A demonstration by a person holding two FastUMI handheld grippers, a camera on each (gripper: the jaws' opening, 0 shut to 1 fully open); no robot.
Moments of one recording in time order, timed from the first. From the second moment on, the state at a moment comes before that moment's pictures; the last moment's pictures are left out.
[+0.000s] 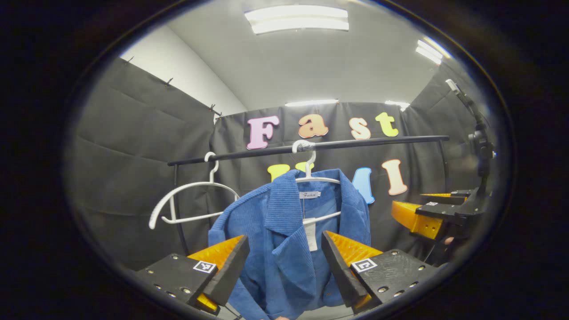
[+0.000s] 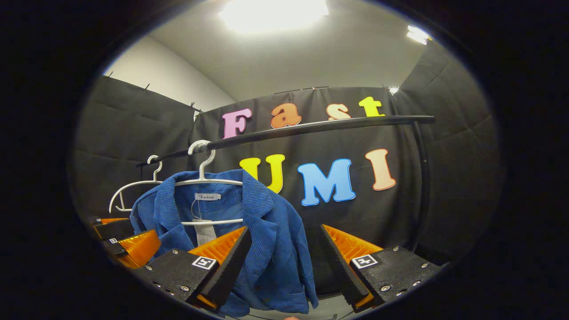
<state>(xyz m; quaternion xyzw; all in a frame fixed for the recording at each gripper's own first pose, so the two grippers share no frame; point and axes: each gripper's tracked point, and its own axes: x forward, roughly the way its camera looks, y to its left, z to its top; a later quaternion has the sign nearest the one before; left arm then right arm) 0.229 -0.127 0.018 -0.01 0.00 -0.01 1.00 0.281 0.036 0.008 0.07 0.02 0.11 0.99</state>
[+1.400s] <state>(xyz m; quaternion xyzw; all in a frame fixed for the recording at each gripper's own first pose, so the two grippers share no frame) 0.326 -0.115 -0.070 0.04 0.07 0.11 0.99 0.398 0.123 -0.089 0.06 0.08 0.20 0.97</state>
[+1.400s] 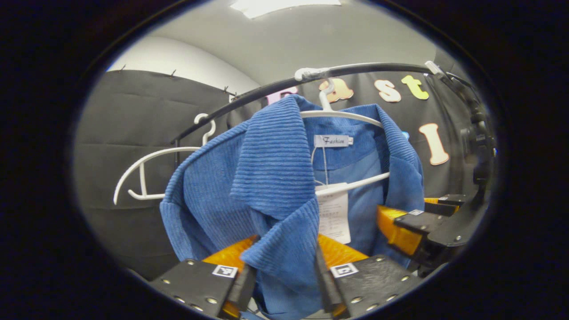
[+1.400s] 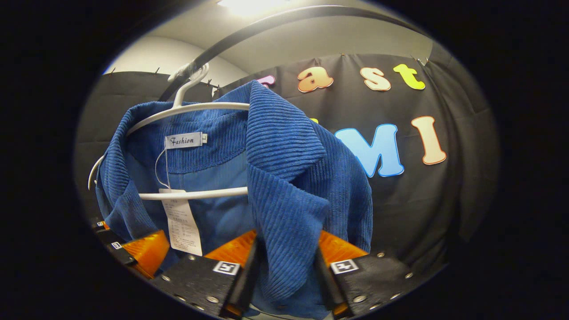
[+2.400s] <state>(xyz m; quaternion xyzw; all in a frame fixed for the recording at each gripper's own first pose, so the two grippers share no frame) 0.264 -0.044 0.038 0.01 -0.01 0.12 0.99 0.399 0.039 0.022 0.06 -0.09 0.10 0.99</state>
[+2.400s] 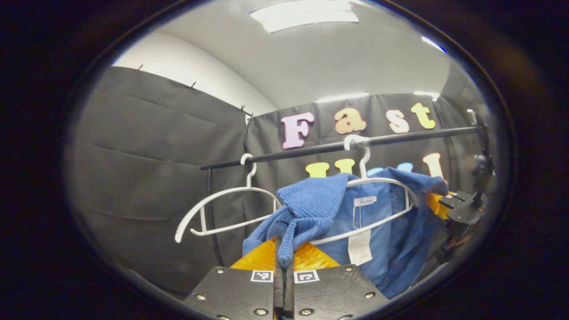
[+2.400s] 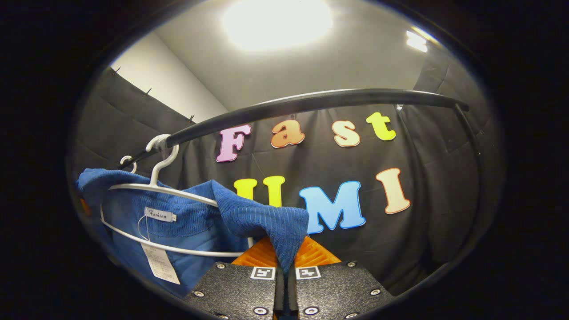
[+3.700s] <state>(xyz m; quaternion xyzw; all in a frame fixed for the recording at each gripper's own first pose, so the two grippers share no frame) 0.358 0.057 0.024 0.03 0.06 0.09 0.99 0.503 0.025 -0.037 0.07 -0.02 0.08 0.99</state>
